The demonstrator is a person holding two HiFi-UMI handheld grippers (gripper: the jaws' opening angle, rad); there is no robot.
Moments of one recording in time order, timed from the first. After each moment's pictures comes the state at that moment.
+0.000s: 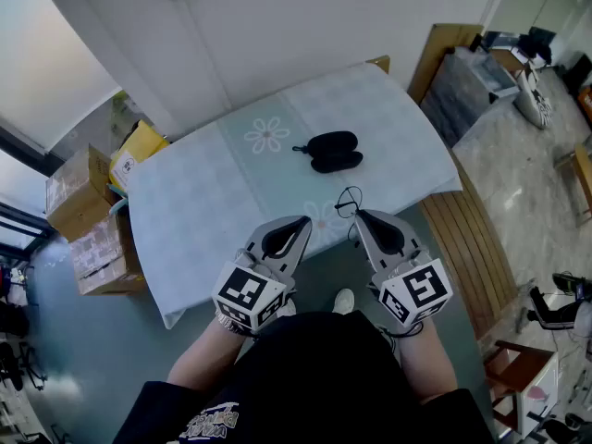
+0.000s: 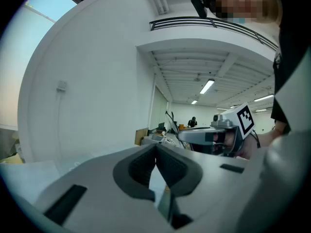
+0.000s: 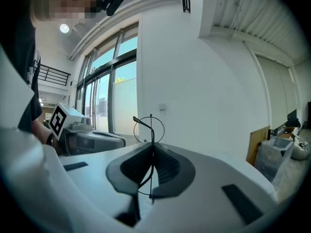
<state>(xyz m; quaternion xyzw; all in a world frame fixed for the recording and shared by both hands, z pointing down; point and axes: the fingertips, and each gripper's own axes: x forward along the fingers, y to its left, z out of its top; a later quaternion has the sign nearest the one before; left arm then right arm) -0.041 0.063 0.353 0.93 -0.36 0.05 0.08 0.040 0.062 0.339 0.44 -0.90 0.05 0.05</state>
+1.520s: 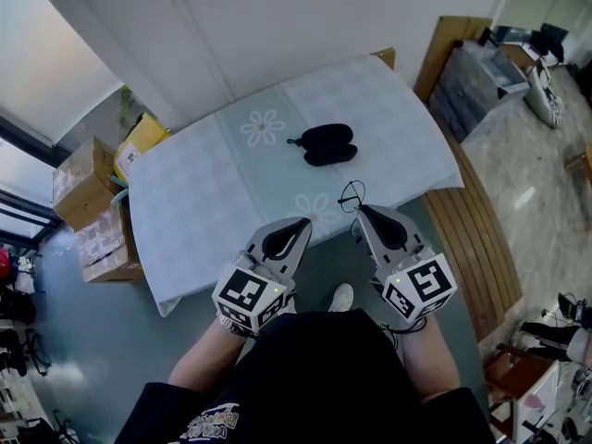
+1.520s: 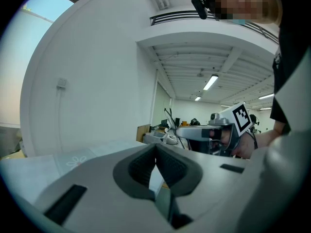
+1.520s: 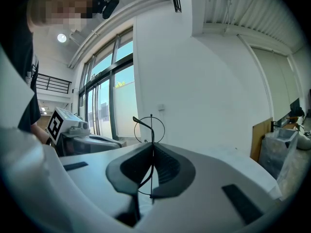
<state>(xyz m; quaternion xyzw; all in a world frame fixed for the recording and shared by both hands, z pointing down) 0.002 0.077 0.366 0.92 -0.38 0.07 0.09 0.088 0.063 0.350 0.42 -0.90 0.08 0.02</state>
